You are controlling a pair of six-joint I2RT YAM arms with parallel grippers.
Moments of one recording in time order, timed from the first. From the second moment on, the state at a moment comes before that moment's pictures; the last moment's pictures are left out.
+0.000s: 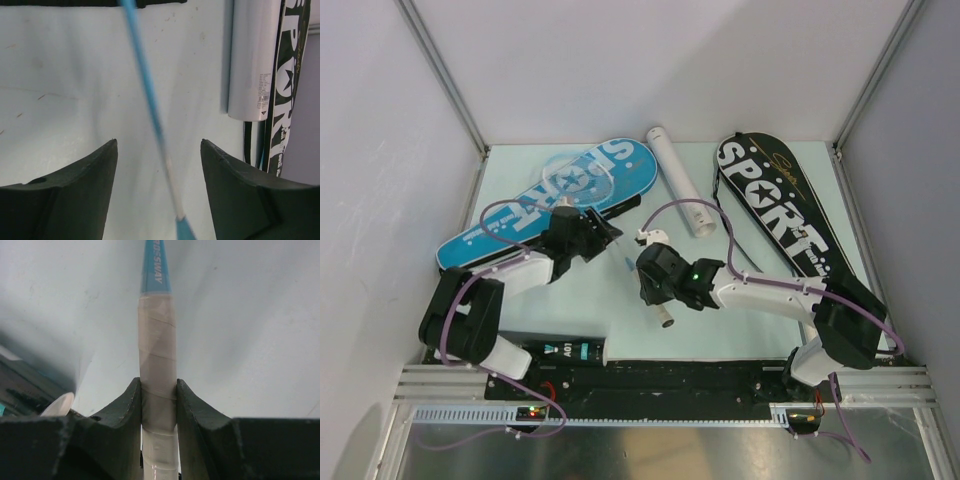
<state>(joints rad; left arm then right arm) -0.35 1.48 0.68 0.18 0.10 -0.96 1.07 1.56 1.05 -0.37 0.22 0.60</state>
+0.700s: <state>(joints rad) -0.35 1.43 0.69 0.26 0.27 -0.98 0.87 1.48 0.83 0.07 -0.35 0.64</state>
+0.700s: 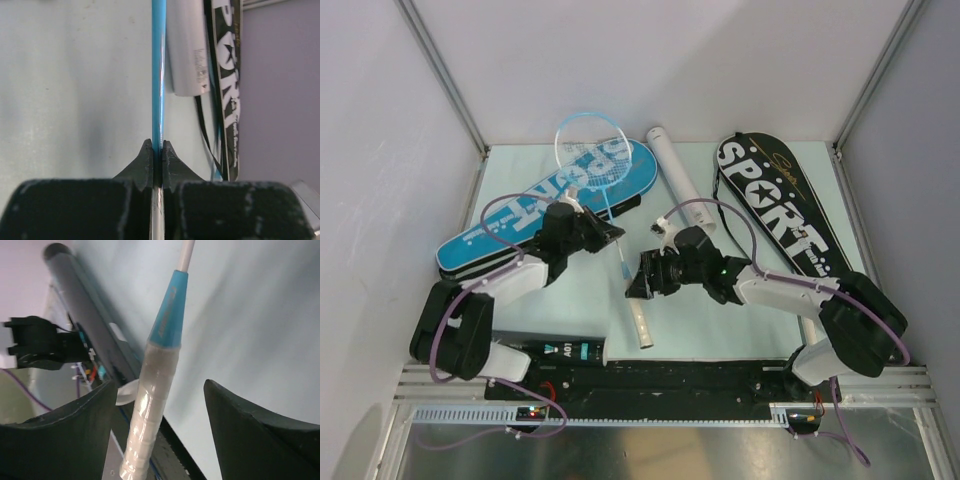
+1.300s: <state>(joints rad) -0.35 1.18 0.68 0.29 0.40 -0.93 0.82 1.51 0.61 0.71 -0.59 0.97</state>
